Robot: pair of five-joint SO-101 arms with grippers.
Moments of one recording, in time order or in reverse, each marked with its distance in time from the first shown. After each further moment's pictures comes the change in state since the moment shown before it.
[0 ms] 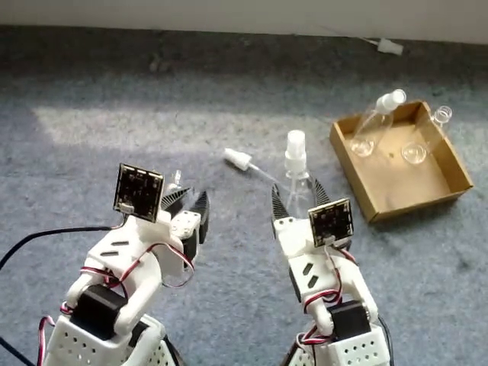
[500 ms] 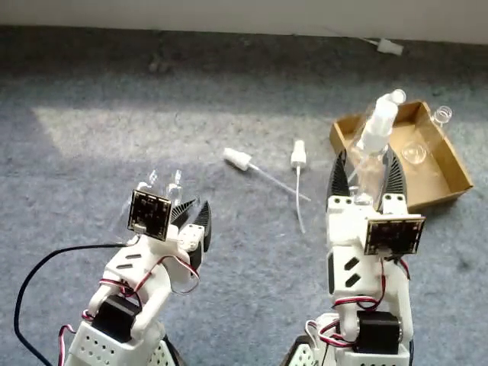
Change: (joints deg) left arm -0.1 -18.2 24.3 -9.3 0.0; right arm 17.8 7.6 -19.4 0.0 4.2
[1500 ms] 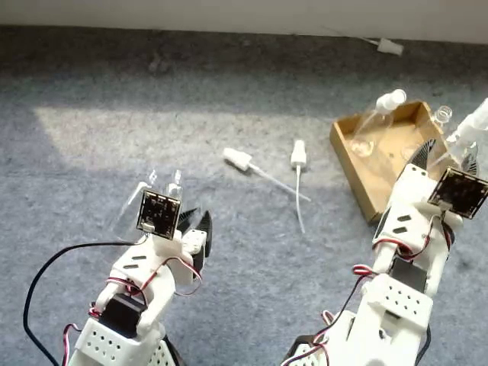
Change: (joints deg) left arm 0.0 0.0 5.4 -0.5 0.0; right arm 25.0 41.1 -0.1 -36.1 -4.6
